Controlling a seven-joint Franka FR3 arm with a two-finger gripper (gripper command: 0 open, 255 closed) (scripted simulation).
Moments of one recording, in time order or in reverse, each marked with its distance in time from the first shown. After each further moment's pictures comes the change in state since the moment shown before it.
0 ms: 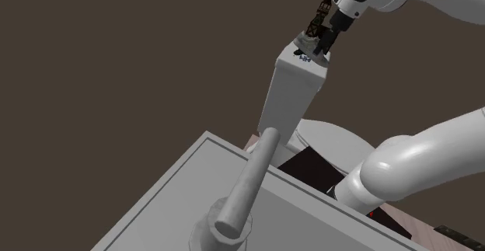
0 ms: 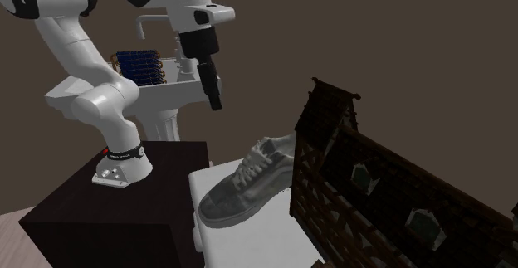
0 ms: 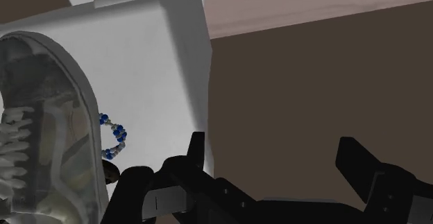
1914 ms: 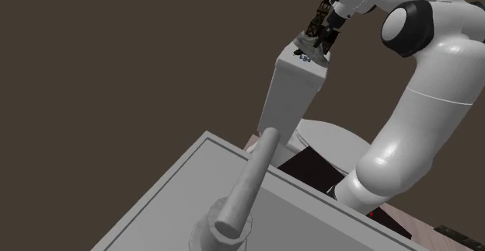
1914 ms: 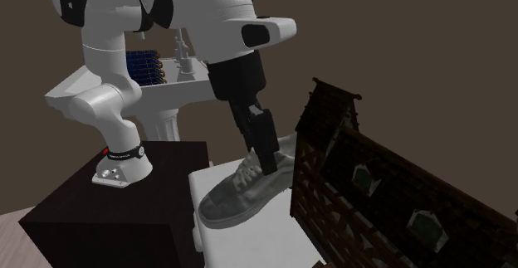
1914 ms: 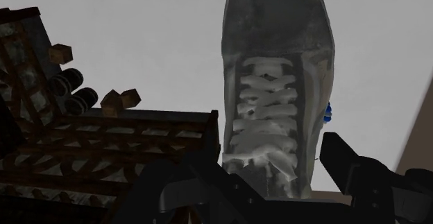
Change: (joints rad) arm -0.124 0.622 -0.194 0.568 0.353 0.052 -0.525
